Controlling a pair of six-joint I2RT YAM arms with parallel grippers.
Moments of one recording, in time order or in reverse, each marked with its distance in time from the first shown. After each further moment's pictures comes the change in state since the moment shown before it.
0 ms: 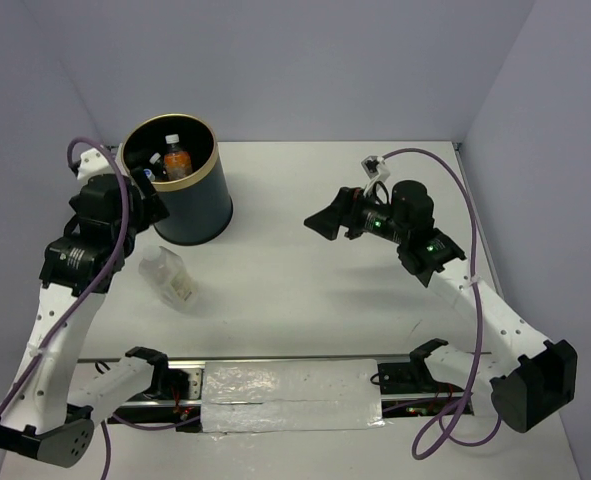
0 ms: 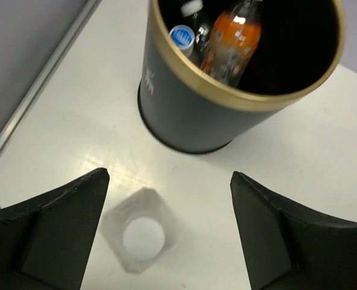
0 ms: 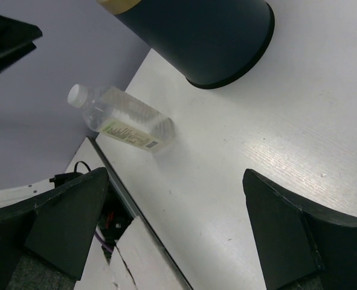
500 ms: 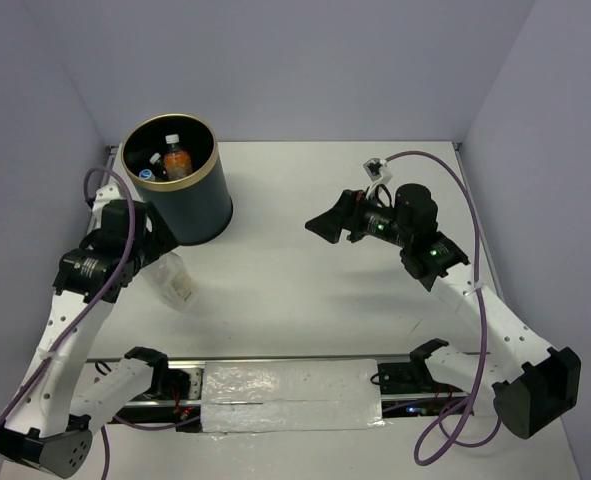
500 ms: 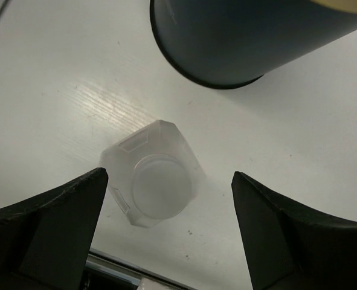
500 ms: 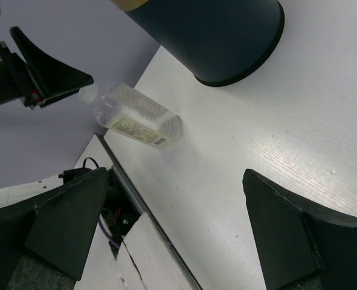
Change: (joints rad) left arm 0.000 -0.075 -0.176 -0.183 0.080 -0.181; right arm 0.000 -0.036 -0.016 -0.003 -0.022 0.019
